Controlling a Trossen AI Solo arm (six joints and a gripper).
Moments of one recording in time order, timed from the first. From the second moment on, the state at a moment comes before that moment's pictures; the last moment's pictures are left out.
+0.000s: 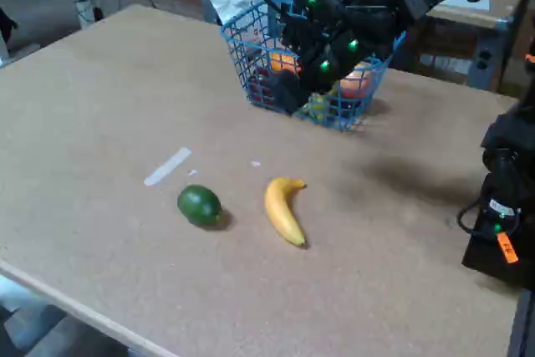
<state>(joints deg) -0.6 80.7 43.1 -7.5 -0.1 5.9</state>
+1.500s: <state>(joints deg) -0.6 77.3 45.6 -7.3 -9.8 12.1</state>
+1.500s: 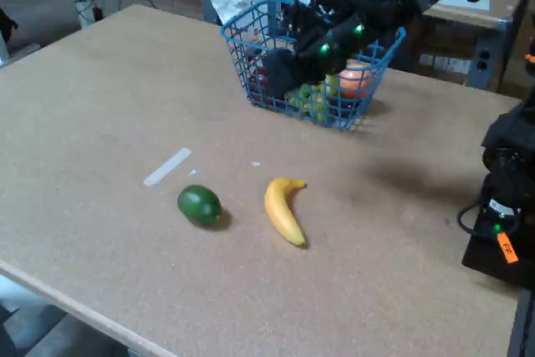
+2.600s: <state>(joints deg) 15.6 99.9 81.0 -49.3 -8.3 18.8</state>
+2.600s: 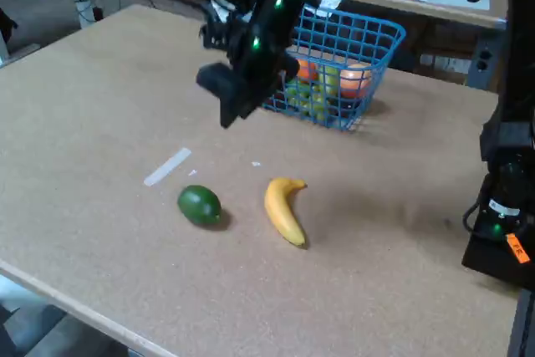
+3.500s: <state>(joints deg) 19.3 110.3 81.0 -45.1 -7.8 17.9</state>
